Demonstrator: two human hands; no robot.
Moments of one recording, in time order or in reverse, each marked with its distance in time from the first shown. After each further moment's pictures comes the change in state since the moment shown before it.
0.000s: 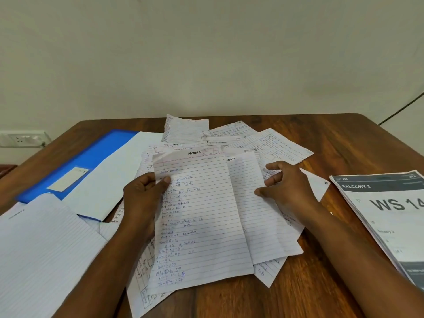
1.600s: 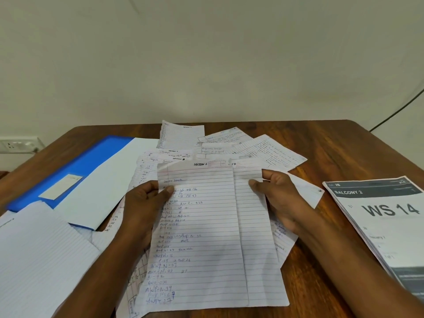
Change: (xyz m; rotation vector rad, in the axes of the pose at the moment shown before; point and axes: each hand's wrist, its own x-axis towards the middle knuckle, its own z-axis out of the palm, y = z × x) left_hand -0.004 -0.001 0.001 0.073 -0.083 -0.003; right_hand -0.014 -0.017 0.002 0.797 -0.275 0.081
